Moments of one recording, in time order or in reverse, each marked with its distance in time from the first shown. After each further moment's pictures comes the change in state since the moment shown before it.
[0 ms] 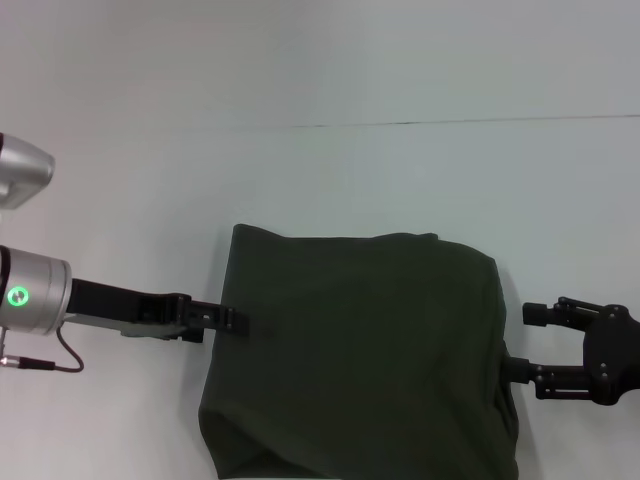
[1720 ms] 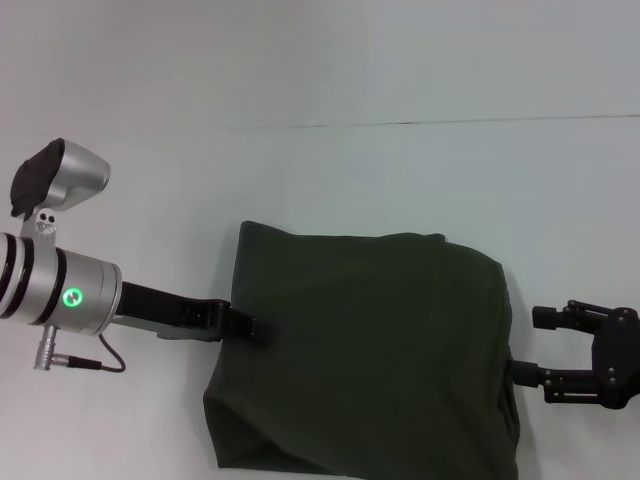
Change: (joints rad) left arm -0.050 -0.042 0.051 -0.048 0.023 -0.102 -0.025; right arm -0.009 -0.004 0.006 -0.013 -0.018 0.009 -0.022
